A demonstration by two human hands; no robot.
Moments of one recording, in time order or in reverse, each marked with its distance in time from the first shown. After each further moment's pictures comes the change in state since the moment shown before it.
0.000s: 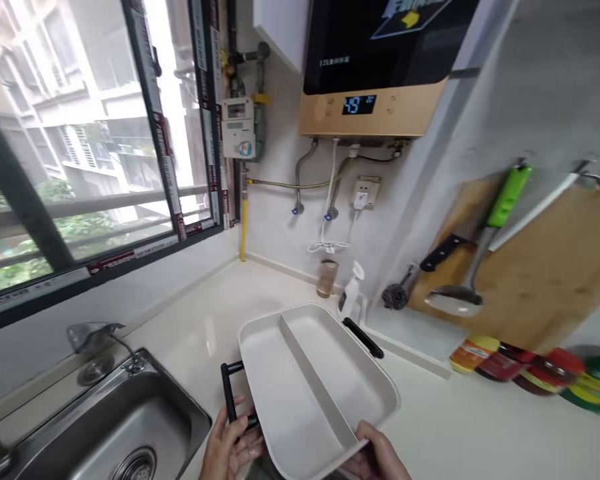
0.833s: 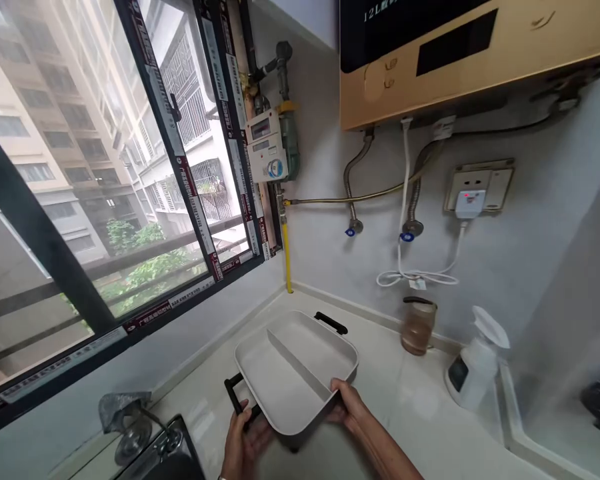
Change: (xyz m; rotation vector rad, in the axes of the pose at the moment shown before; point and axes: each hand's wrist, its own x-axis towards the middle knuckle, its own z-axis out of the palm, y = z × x) left_hand 0.223 0.090 -0.041 -0.124 0.316 0.182; right_hand 0.292 -0.015 0.231 -0.237 -0.200 0.132
